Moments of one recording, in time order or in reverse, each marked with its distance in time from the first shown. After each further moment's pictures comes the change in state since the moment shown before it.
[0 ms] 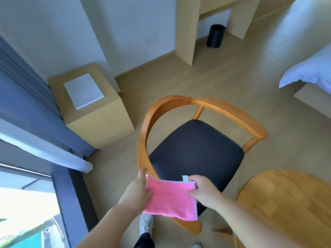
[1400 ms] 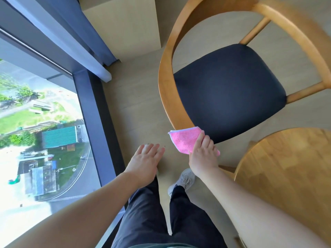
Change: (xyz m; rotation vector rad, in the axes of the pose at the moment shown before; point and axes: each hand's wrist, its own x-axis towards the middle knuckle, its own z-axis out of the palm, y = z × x) left_hand -0.100 -0.097 0.167 0.629 -0.159 0.131; right_hand -0.028 0.098 0.130 -1.024 0.027 -0.021
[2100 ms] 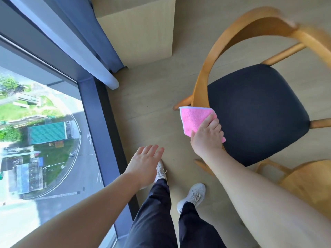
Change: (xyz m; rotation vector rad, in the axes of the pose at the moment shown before) left_hand 0.044 -0.152 -0.026 -0.151 0.035 -0.032; right_hand 0.150 -0.121 -0.078 0.010 0.137 0.171
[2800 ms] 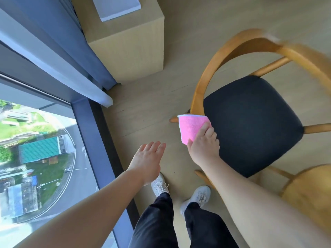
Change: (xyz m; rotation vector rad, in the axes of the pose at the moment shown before) left_hand 0.059 -0.030 -0.060 -0.015 0.074 0.061; right_hand 0.027 -0.018 -0.026 0.054 -0.008 0.032
